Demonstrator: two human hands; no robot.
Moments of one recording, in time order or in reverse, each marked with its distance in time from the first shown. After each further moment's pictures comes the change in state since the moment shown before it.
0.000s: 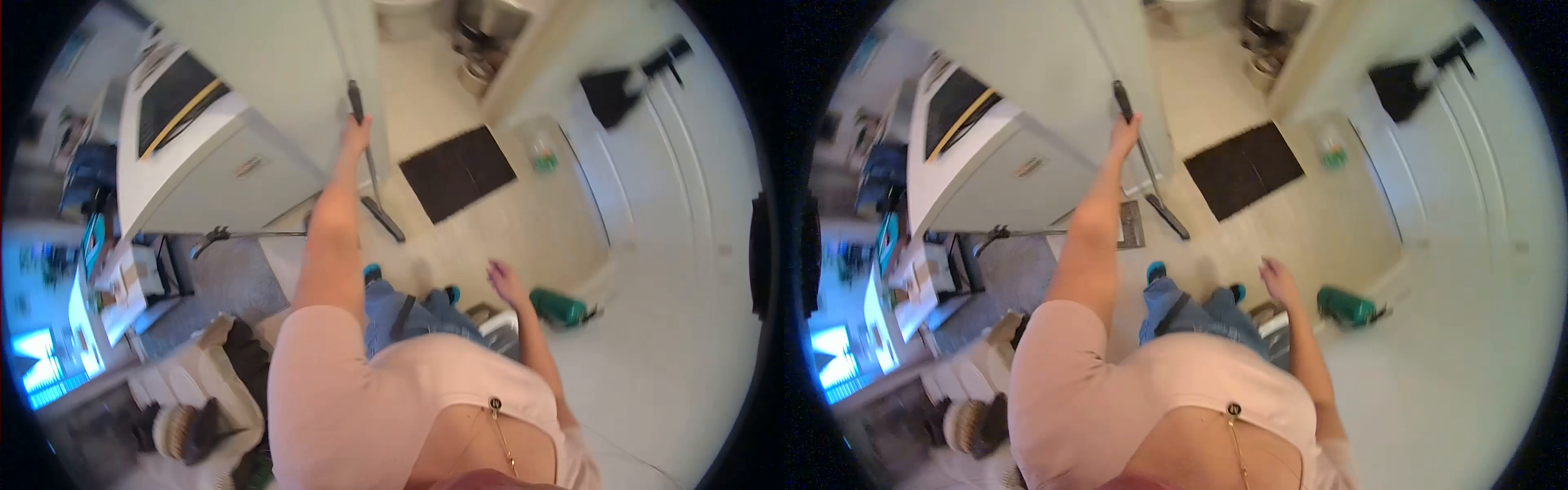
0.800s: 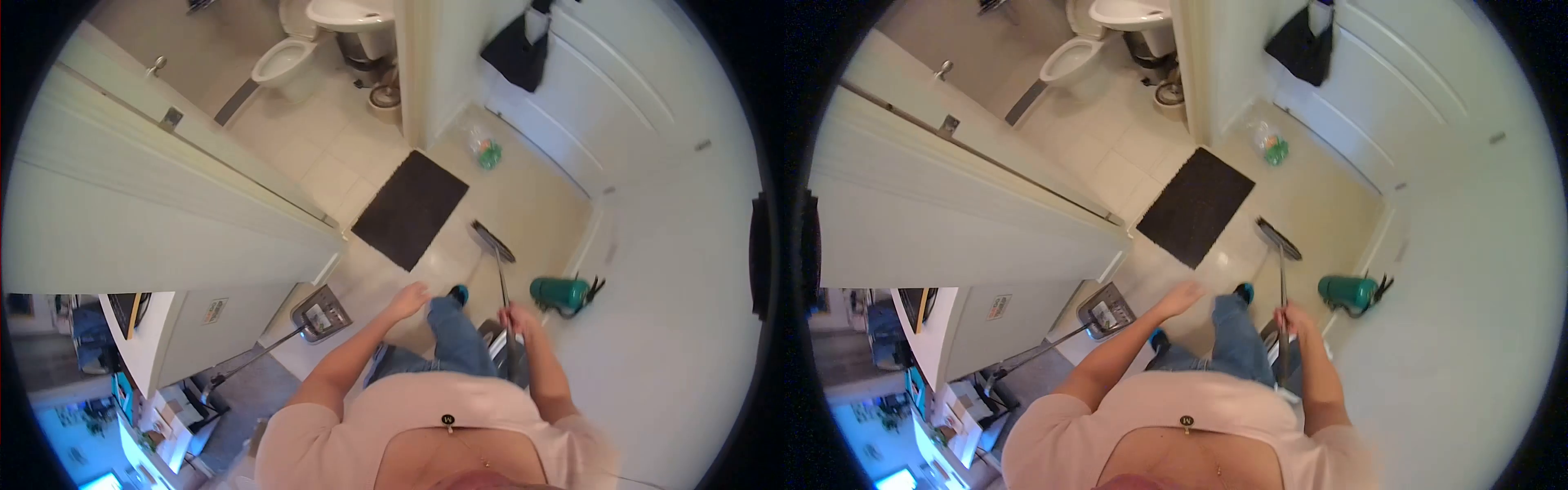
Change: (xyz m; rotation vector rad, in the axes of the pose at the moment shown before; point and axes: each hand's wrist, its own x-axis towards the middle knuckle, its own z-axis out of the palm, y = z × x) left_hand -0.171 -0.016 0.184 0.285 -1.015 0.356; right_hand 0.032 0.152 -0.066 1.236 0.066 0.578
